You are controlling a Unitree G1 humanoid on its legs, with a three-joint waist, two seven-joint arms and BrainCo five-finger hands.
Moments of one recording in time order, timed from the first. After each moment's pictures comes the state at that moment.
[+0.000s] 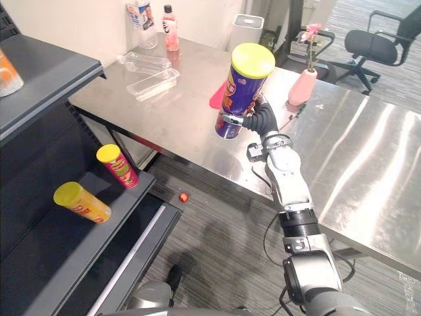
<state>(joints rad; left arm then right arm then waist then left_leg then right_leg) 0.39 0.08 0.08 0.83 -0.10 -0.03 0.23 -0.56 -0.33 0.01 0.11 0.15 0.02 0.10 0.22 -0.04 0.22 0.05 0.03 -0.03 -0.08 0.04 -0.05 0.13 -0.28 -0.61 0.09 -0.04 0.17</state>
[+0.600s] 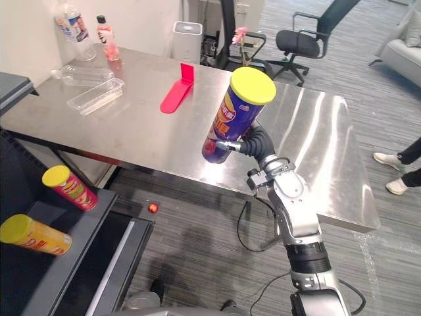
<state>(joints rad) 0.39 0.08 0.18 0.84 -0.11 0.01 0.26 -0.29 -0.33 0.01 -0.19 0.28 0.10 0.25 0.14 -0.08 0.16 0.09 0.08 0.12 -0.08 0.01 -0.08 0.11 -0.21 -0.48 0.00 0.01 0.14</state>
